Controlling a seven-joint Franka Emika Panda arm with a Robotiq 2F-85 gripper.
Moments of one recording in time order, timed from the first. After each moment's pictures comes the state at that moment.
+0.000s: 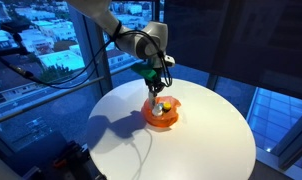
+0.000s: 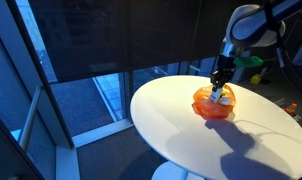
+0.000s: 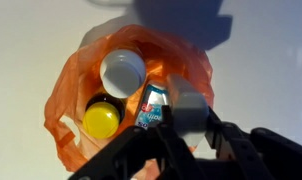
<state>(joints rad) -0.02 0.38 -0.02 -1.96 0.07 2.33 0.04</state>
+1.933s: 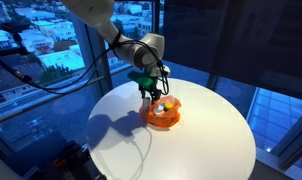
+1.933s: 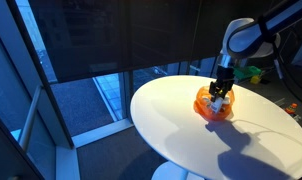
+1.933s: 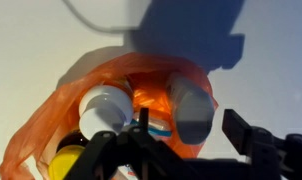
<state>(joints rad) -0.02 0.43 0.00 -2.00 0.07 2.34 -0.02</state>
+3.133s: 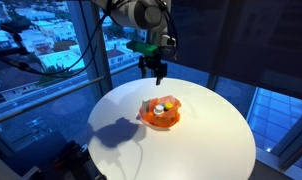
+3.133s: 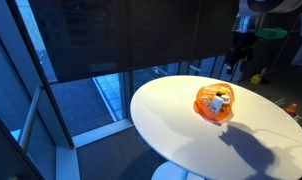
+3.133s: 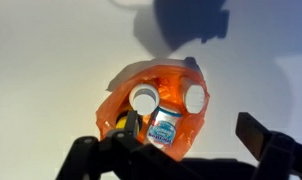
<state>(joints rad) -0.03 0.21 -0.04 -1.92 0.01 1.98 0.00</state>
